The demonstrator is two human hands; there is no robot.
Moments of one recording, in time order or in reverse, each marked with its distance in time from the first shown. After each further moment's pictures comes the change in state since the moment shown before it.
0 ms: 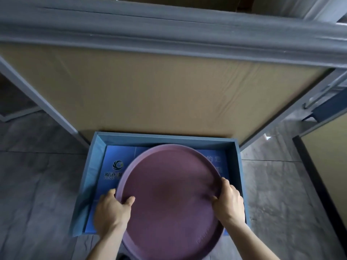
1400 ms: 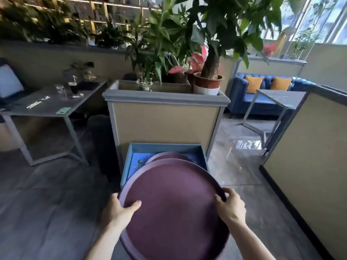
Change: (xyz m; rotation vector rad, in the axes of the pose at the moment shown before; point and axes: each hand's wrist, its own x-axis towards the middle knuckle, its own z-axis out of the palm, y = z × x) left_hand -0.267 -0.226 -0.177 -0.600 -0.092 0.281; right_hand -0.407 0.093 -0.092 0.584 0.307 0.062
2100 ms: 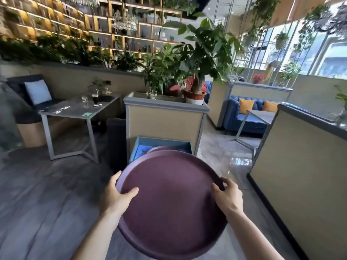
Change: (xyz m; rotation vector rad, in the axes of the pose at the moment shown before) left_hand -0.325 -0.053 -0.096 -0.261 0.132 0.228; right_hand -0.254 0.098 -0.190 0.149 0.030 -0.158
